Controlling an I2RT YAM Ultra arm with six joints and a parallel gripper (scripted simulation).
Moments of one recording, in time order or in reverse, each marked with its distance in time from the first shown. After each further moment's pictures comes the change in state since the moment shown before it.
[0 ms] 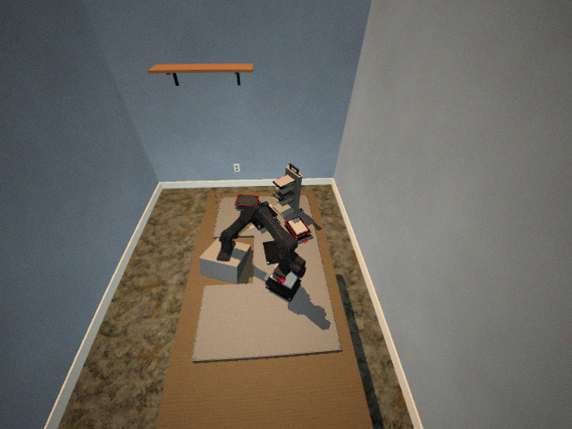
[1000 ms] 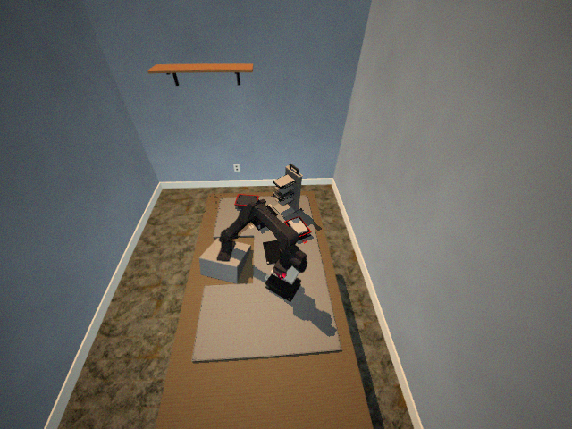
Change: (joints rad) arm -0.041 0.000 0.205 -0.204 0.007 -0.039
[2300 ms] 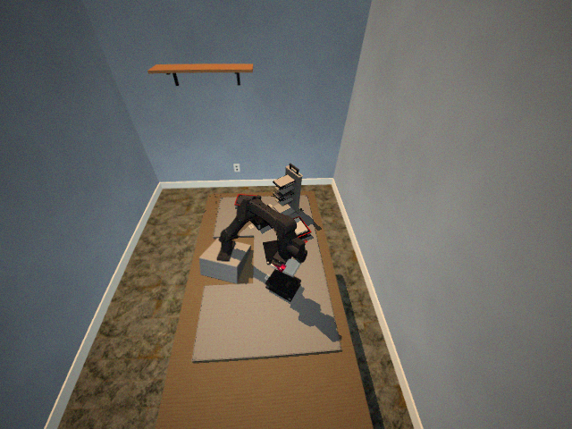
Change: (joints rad) arm -0.044 -0.039 0.188 -0.158 0.005 -0.028
